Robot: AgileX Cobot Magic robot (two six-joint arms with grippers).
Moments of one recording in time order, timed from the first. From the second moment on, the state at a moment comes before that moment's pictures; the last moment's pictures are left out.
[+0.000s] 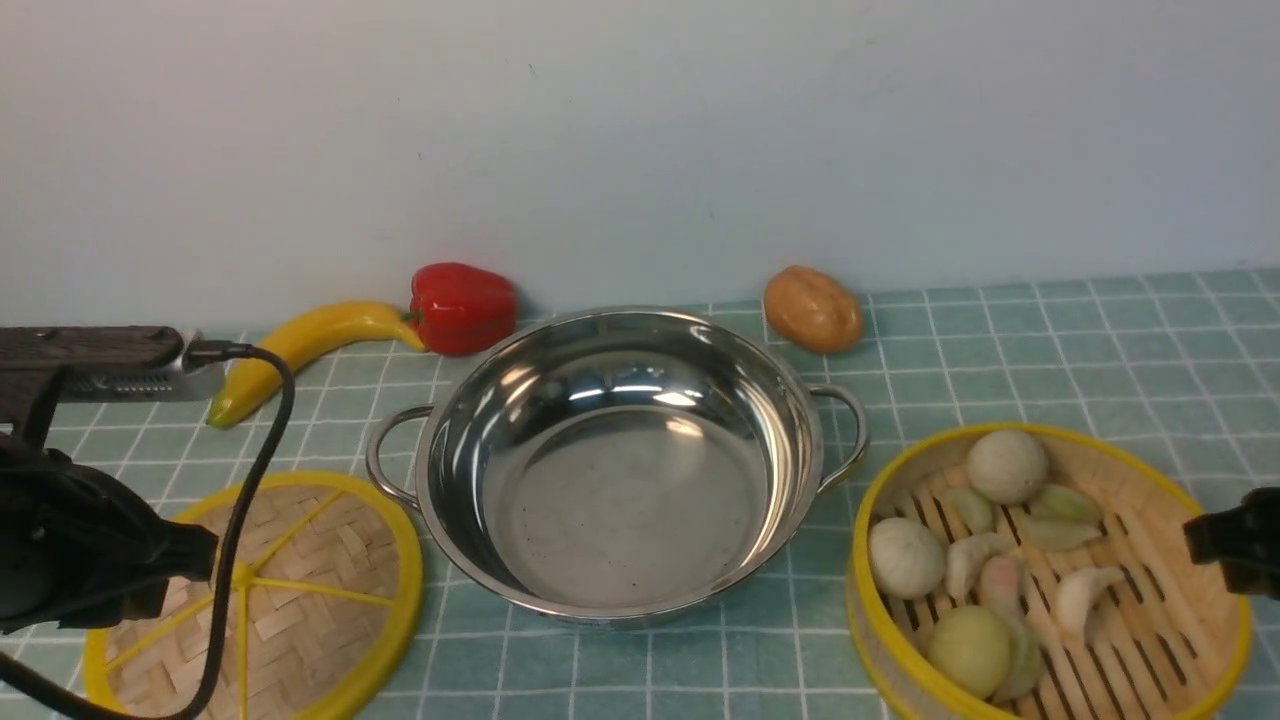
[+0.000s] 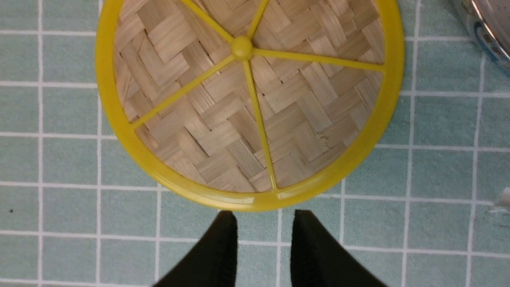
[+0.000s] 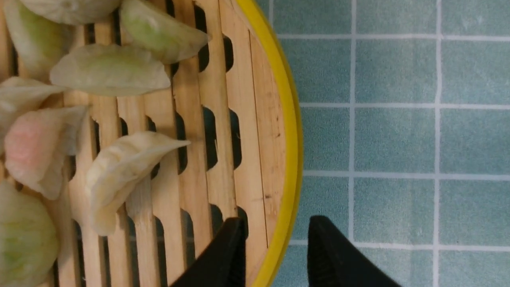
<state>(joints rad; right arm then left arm) 0.04 1.41 -0.76 0.01 0.73 0.16 0.03 1.20 -0.88 0.04 0.99 -0.01</state>
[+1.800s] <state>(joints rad) 0.42 2.03 -1.89 0.09 1.24 0.21 0.03 1.20 -0.88 0.03 0.83 0.00</state>
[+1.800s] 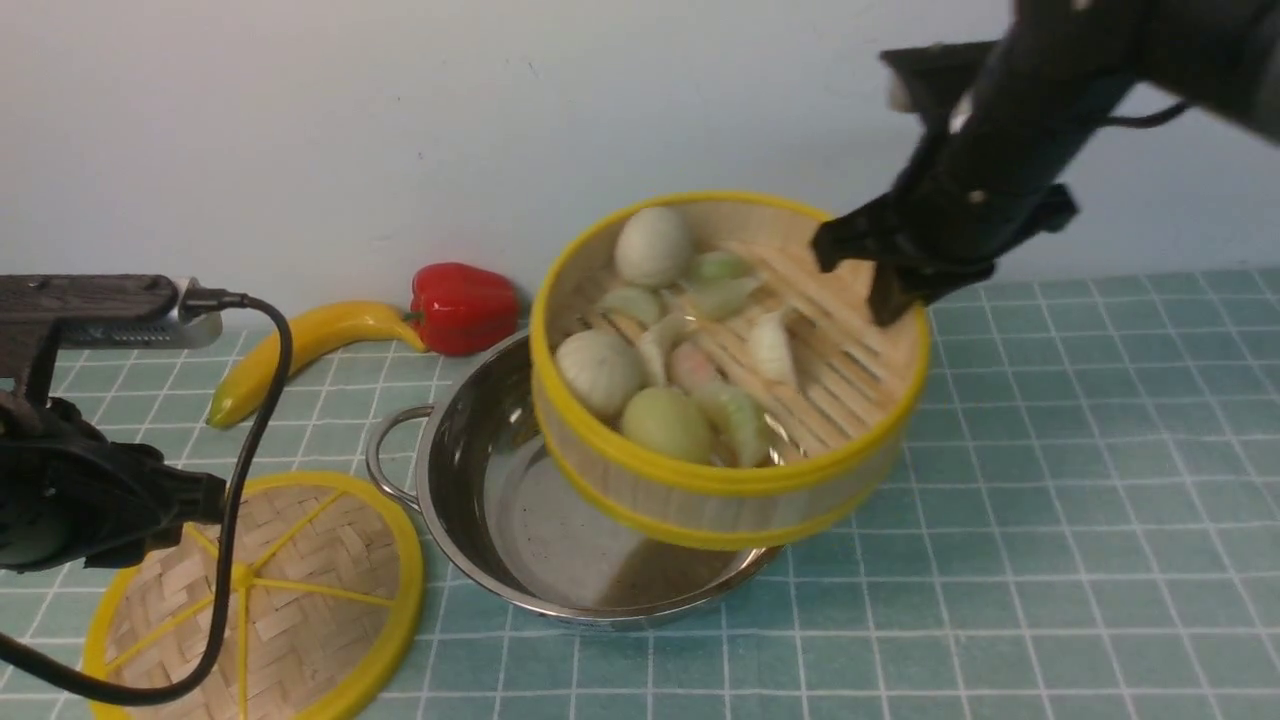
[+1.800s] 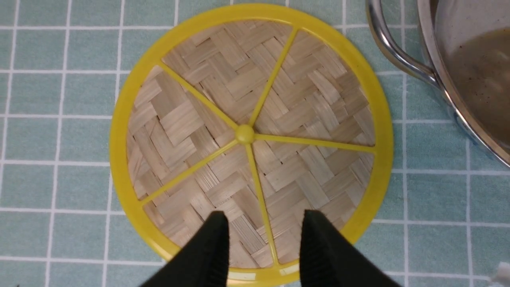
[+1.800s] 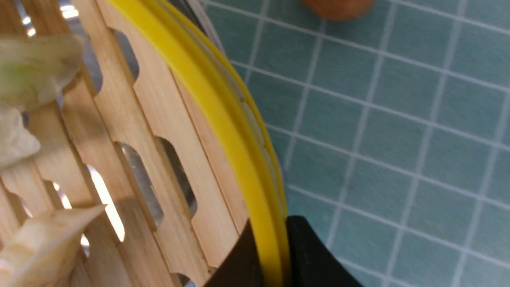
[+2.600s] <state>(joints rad) 0.49 2.38 -2.22 0.08 1.25 0.23 0.03 1.20 -0.88 0.03 0.77 0.00</state>
